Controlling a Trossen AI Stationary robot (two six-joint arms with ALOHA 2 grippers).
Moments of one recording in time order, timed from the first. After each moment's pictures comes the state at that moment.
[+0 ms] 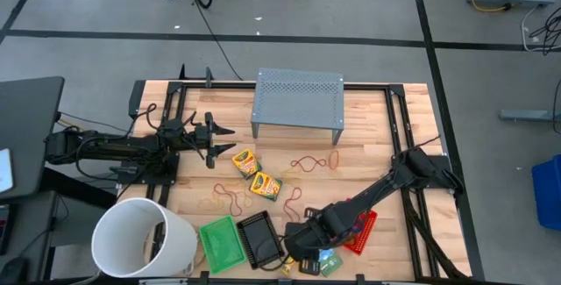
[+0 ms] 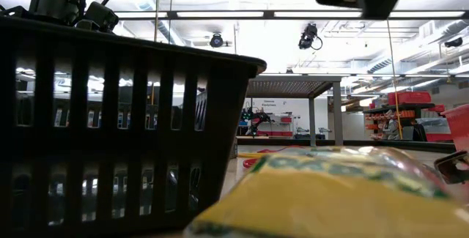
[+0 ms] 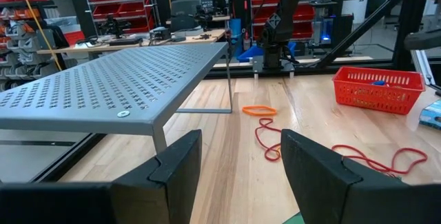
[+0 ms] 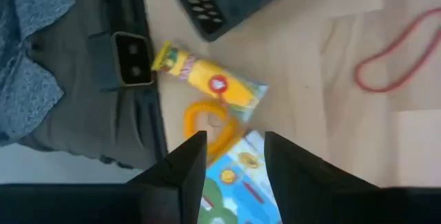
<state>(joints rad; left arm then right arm) 0.29 0.77 0.01 0.76 0.13 0.13 0.58 2.09 1.78 -0.91 -0.08 0.73</state>
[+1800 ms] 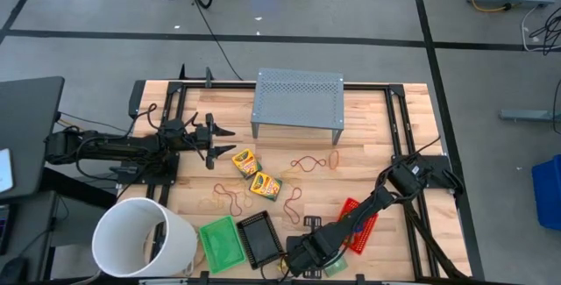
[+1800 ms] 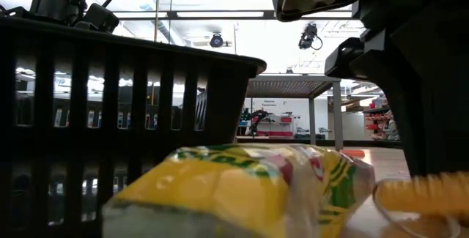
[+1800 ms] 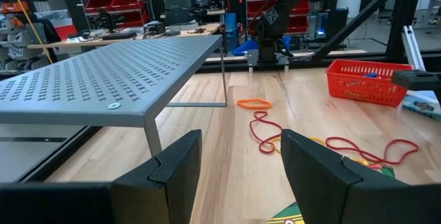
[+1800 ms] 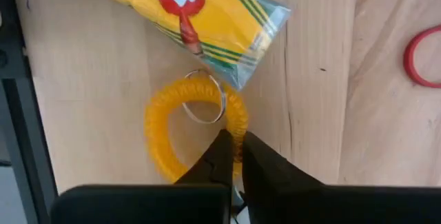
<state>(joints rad) 0.29 0.77 0.01 0.73 0.15 0.14 0.61 2.31 1.78 -0.96 0.08 0.64</state>
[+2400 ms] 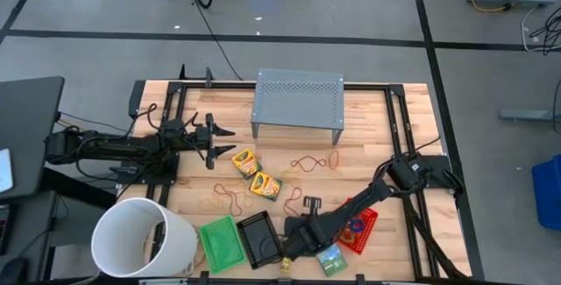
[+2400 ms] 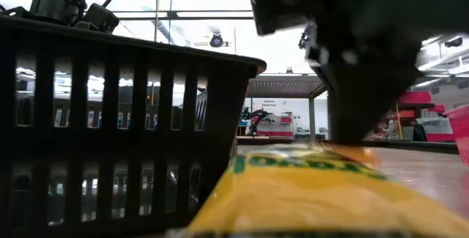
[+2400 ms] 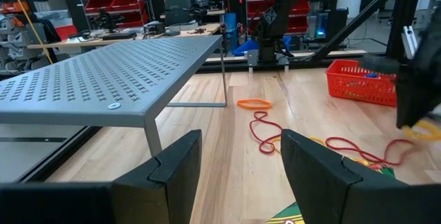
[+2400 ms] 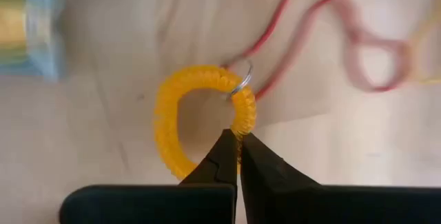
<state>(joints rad) 0.29 0.77 0.01 0.73 0.15 0.14 0.56 2.24 1.78 -1.10 0.28 0.65</state>
